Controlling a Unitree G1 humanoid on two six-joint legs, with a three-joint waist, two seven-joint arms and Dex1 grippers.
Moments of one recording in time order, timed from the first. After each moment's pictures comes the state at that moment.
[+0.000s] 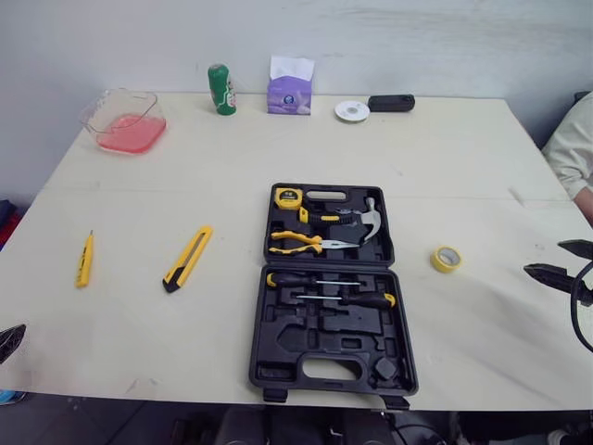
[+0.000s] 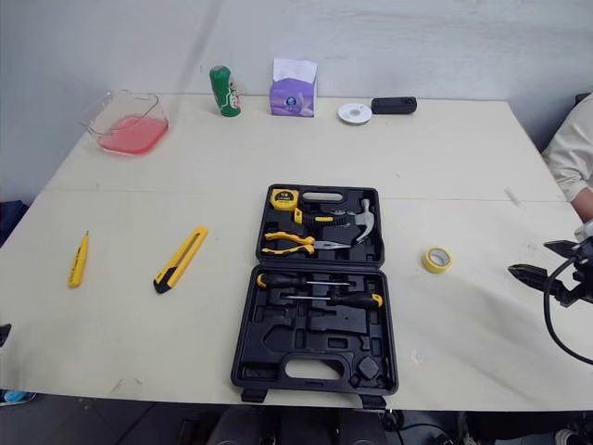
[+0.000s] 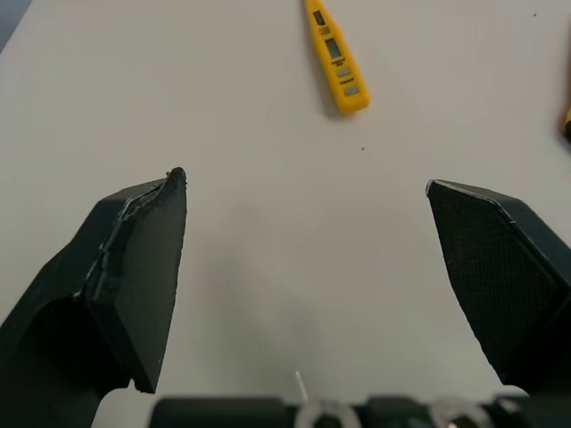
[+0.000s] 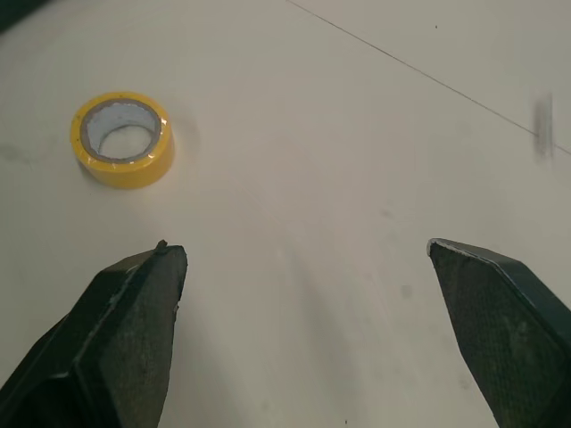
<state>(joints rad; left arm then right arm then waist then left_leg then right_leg) 0.41 0.72 1.02 -0.02 -0.64 0.60 -0.75 -0.14 -1.10 -0.44 0.32 0.36 0.34 1.13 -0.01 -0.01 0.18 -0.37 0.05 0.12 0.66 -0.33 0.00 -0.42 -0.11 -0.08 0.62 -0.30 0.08</state>
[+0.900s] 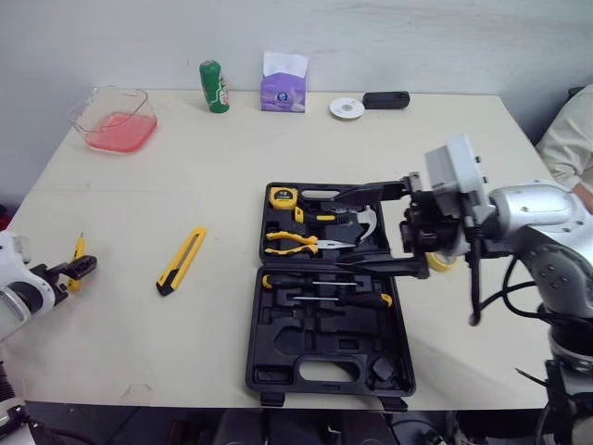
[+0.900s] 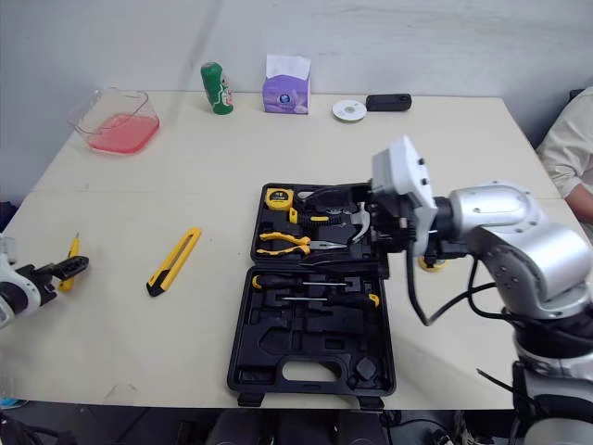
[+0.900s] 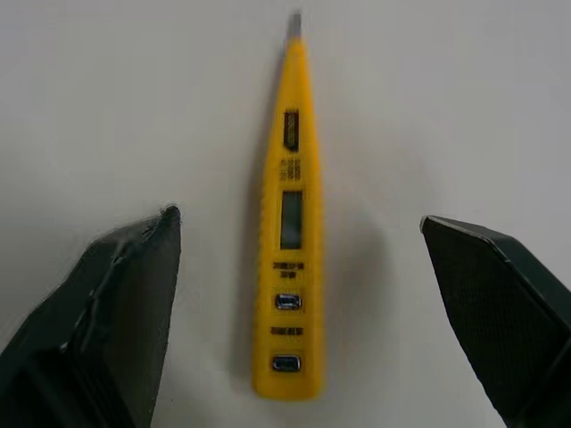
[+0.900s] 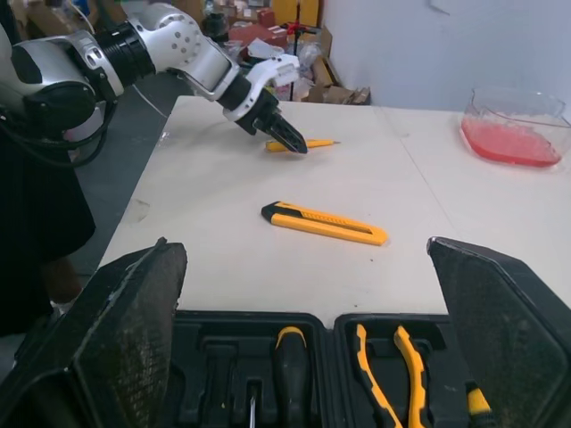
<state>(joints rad) -0.28 0.80 0.67 0.20 -0.54 1.09 -0.18 -0.70 -0.75 0.03 -0.41 0.76 0.69 1.09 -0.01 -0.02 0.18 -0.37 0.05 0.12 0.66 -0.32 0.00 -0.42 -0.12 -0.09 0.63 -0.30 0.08</state>
